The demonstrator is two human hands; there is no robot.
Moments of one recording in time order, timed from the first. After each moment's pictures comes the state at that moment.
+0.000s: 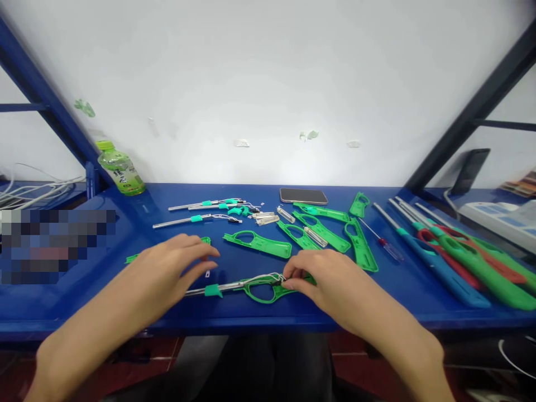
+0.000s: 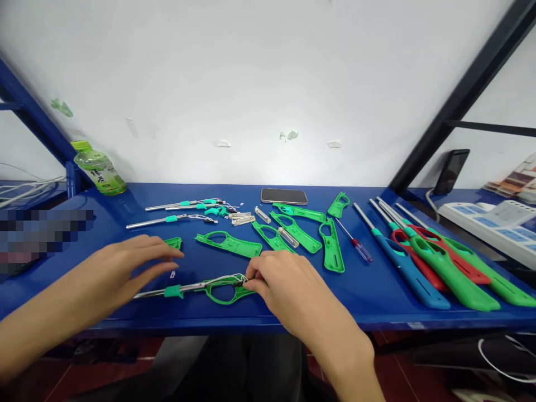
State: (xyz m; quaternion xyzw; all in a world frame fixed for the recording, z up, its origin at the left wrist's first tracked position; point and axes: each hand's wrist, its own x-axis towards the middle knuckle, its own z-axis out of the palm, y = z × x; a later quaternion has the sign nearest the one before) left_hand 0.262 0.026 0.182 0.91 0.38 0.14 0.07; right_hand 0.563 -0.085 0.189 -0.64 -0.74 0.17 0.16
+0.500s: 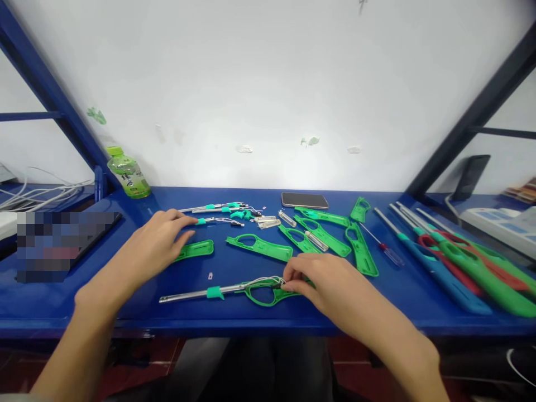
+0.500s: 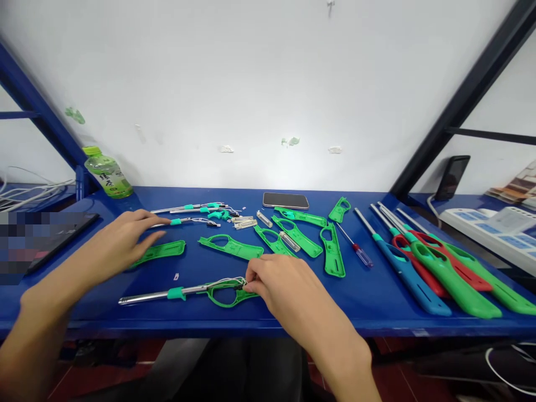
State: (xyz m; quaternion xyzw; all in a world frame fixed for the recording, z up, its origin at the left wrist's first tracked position) left_hand 0.240 0.084 0.182 0.88 0.46 0.14 -0.04; right_hand 0.563 -0.086 0.190 -0.60 -0.75 0.18 0.19
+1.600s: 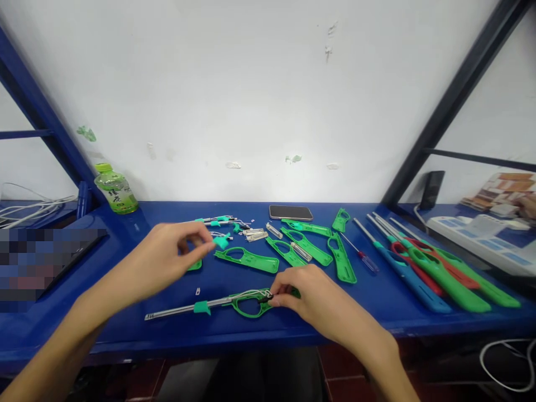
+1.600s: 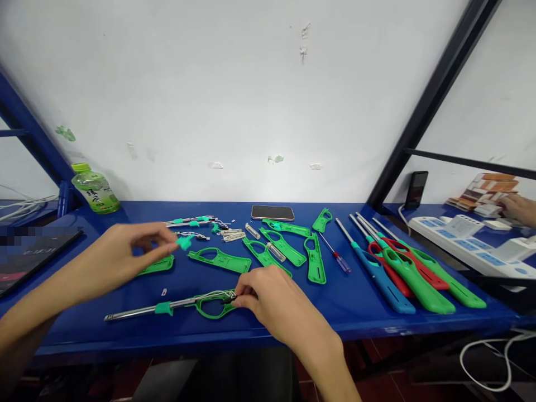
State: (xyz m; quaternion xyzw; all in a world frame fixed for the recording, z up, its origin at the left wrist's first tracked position) left_hand 0.291 0.049 0.226 0.89 0.41 0.19 0.11; right_hand 0.566 -0.089 0.189 -0.60 -0.73 0.24 0.23
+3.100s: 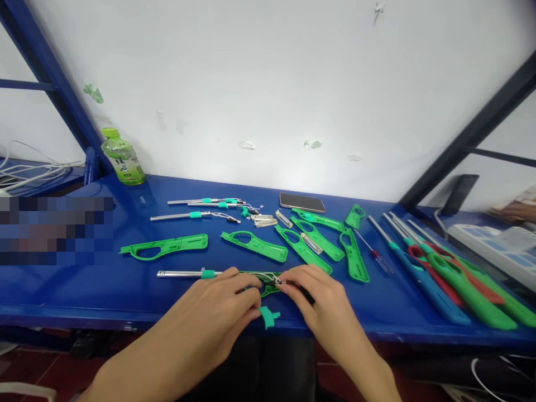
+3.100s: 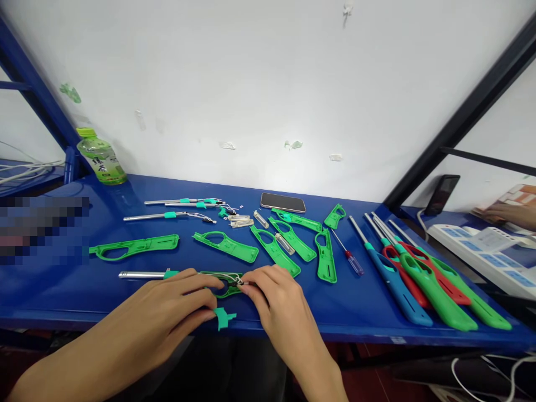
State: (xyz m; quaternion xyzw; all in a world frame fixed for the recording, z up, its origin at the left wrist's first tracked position) left_hand 0.322 -0.045 0.157 0.95 0.26 0.12 0.10; right_hand 0.565 -0.099 0.123 -0.55 -0.73 0.11 0.38
